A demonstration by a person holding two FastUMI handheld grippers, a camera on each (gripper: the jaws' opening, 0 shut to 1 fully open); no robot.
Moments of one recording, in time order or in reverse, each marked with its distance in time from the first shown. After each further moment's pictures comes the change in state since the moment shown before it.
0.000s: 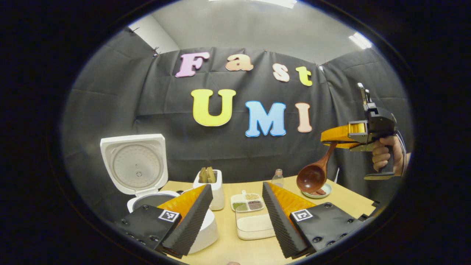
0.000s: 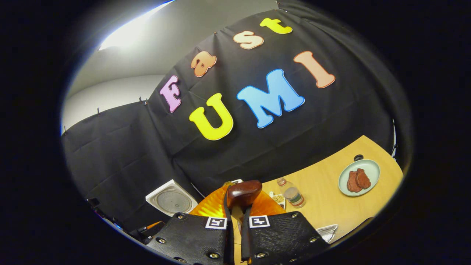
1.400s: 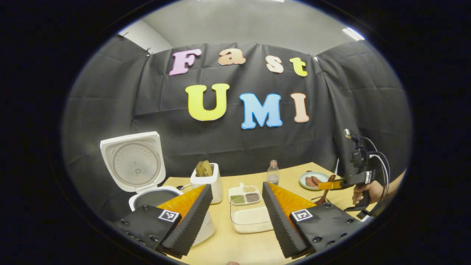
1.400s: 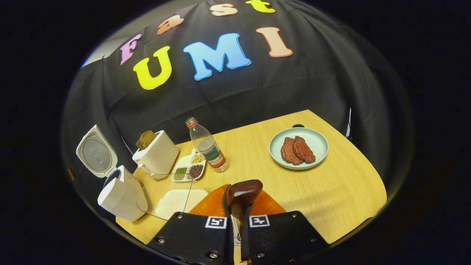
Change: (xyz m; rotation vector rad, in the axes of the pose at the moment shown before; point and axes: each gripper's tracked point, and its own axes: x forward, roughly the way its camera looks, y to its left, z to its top) left arm -0.013 -0.025 -0.012 0.056 0.067 0.011; right arm -0.025 -0.178 -0.149 -0.129 0.290 -0.417
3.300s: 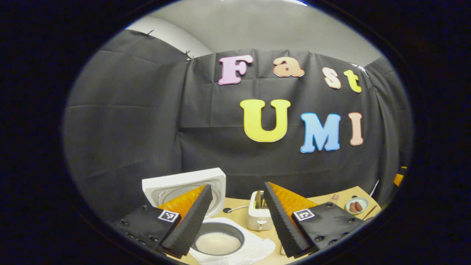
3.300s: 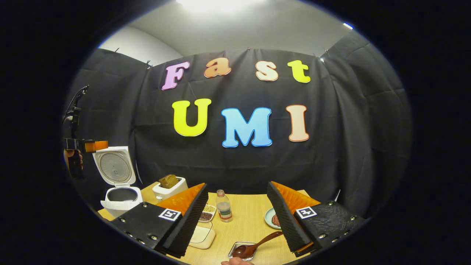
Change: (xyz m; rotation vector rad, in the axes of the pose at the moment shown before) left arm 0.068 0.241 0.130 -0.086 -0.062 0.370; right arm -0.133 0.075 0.160 -0.285 -0.512 0.010
